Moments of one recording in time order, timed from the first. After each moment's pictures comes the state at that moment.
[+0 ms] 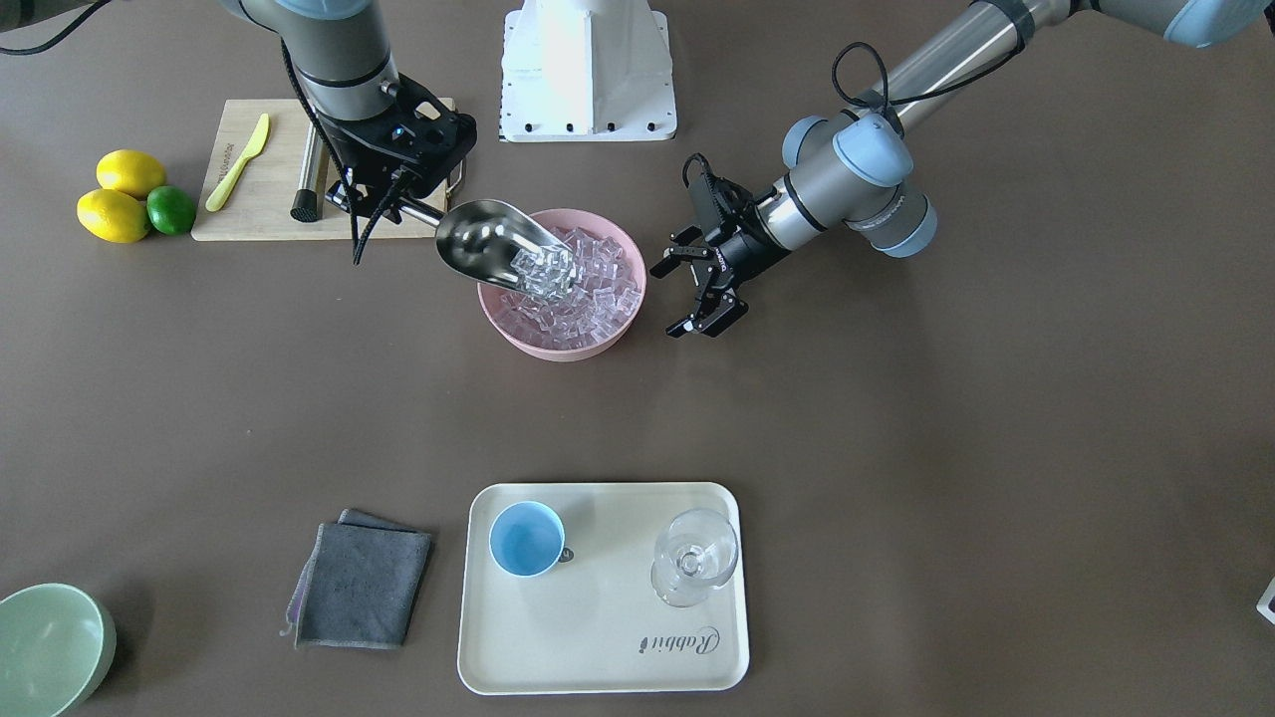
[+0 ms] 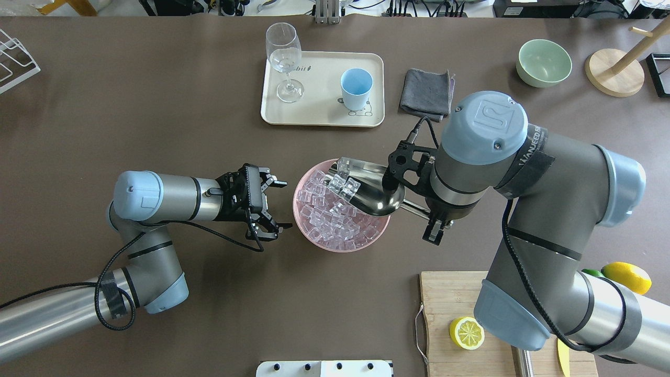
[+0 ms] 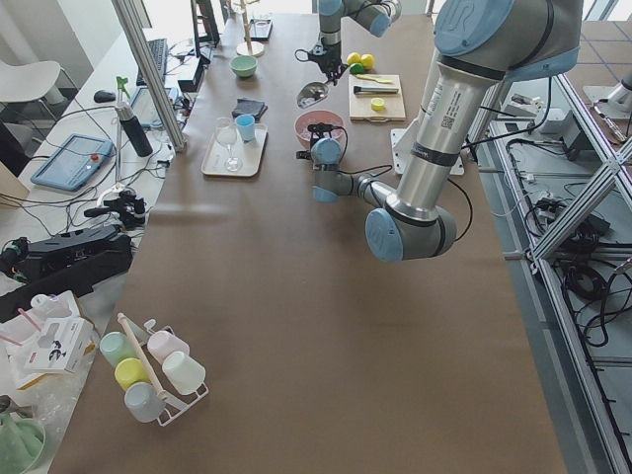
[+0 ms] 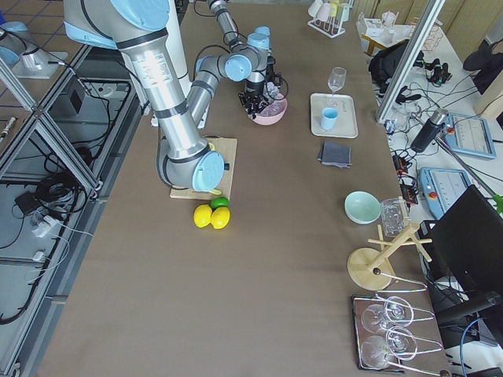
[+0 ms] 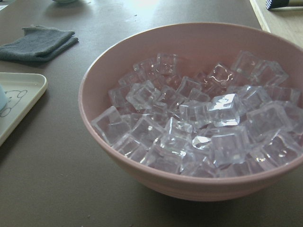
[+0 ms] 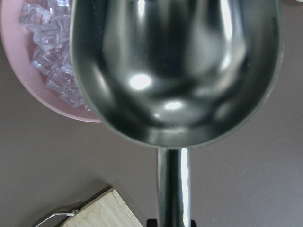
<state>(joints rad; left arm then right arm) -0.51 -2.04 -1.38 -2.86 -1.89 -0.03 0.62 -1.06 2.08 -1.99 2.00 0.12</state>
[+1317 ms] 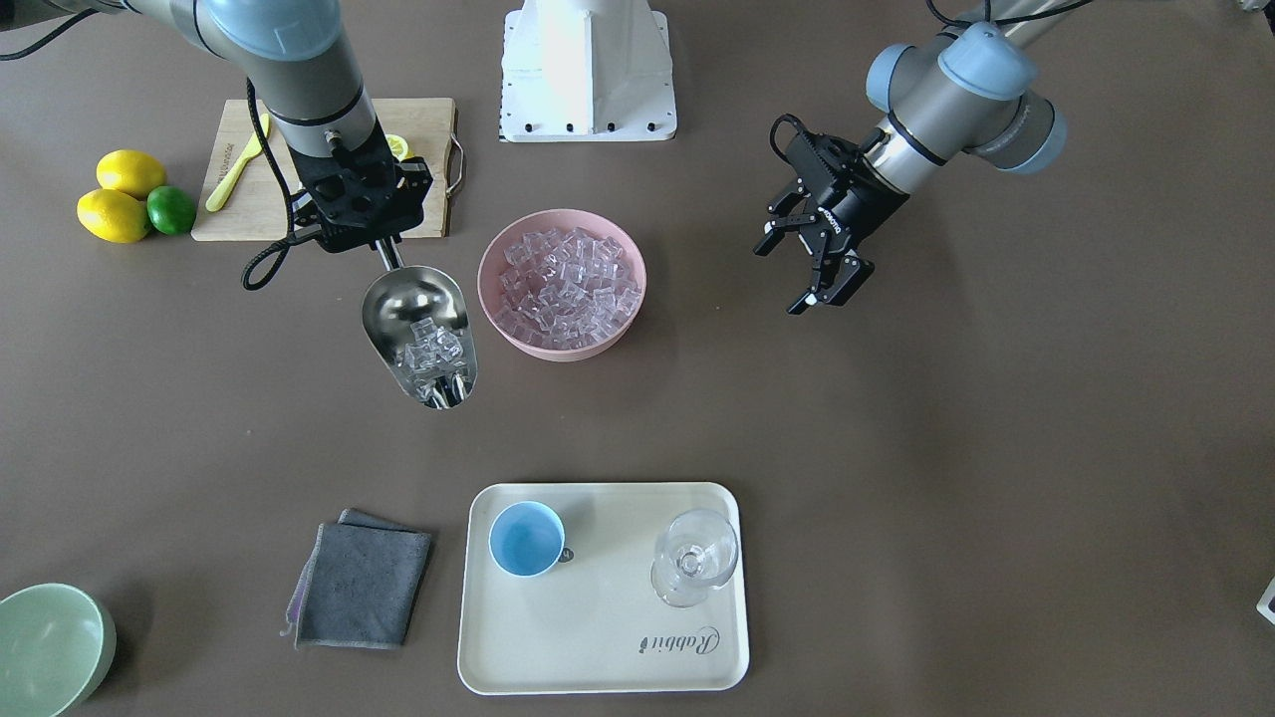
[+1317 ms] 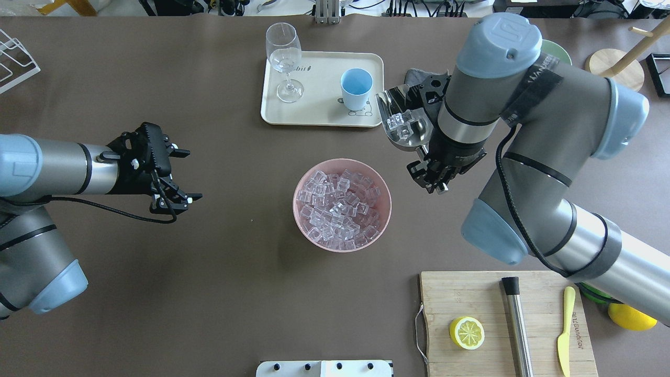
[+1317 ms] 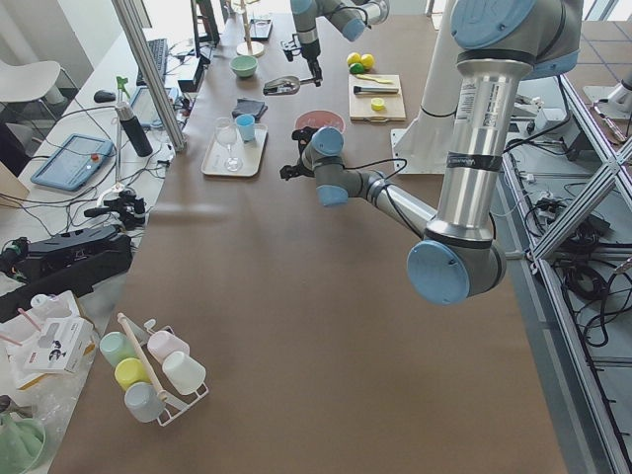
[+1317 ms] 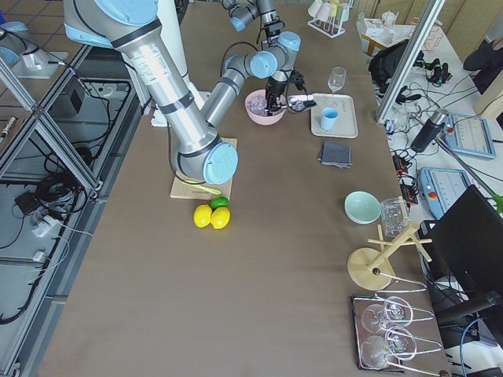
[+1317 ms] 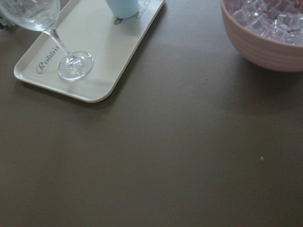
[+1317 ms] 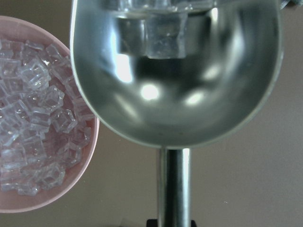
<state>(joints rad) -0.71 -1.71 -1.82 -2.43 -1.91 -0.03 0.74 -0.94 1.87 -1.99 2.20 0.60</state>
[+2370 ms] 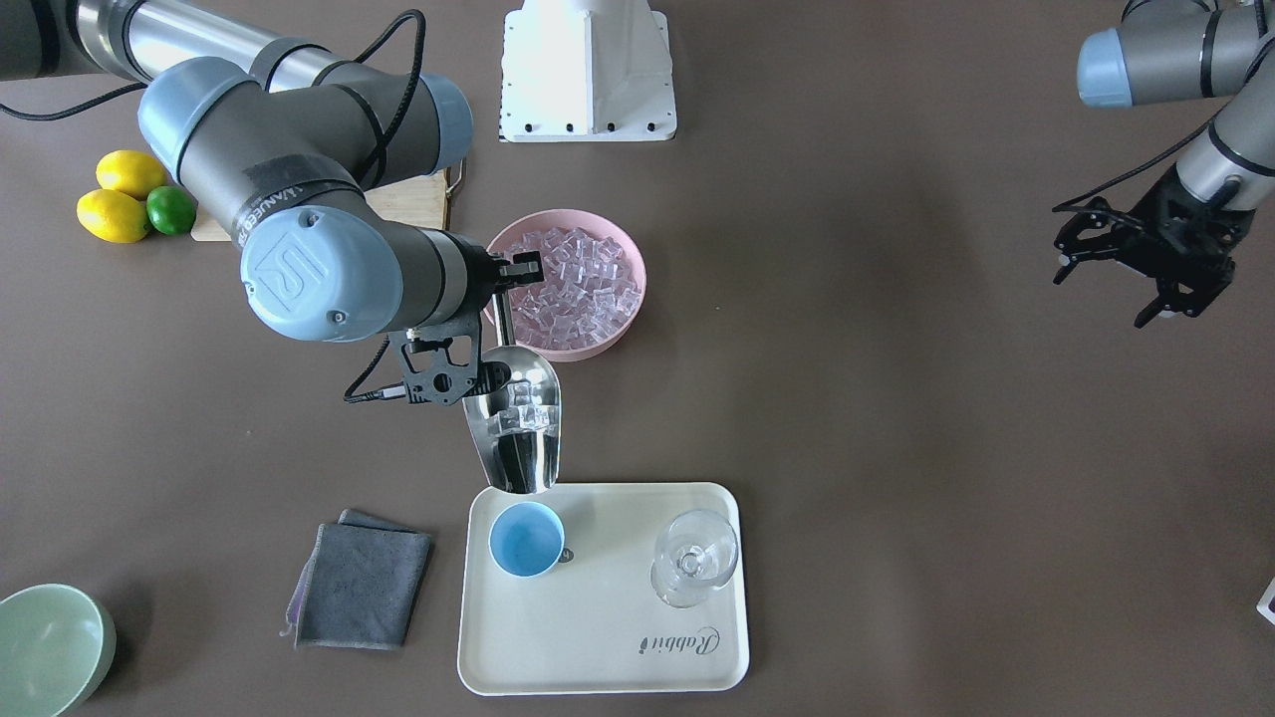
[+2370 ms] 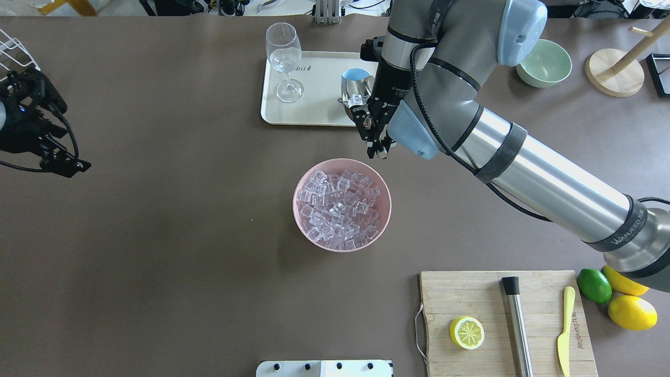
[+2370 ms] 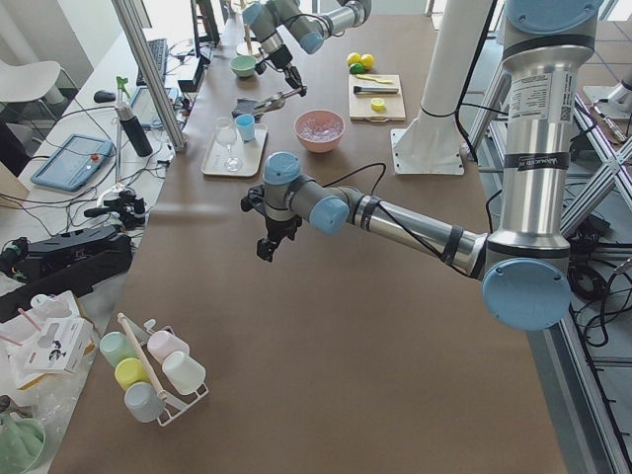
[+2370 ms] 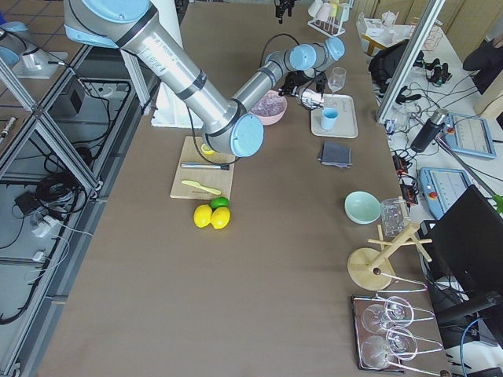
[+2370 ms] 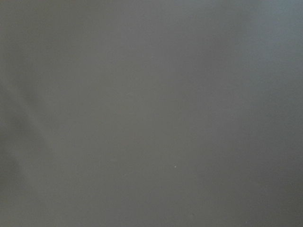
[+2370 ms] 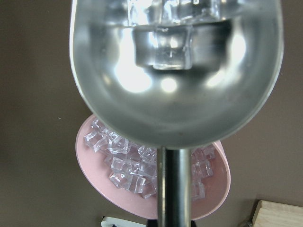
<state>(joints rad) -1.16 -1.57 -1.86 -1.80 -2.22 -0.02 0.85 -0.68 1.42 -2.06 2.70 0.60</state>
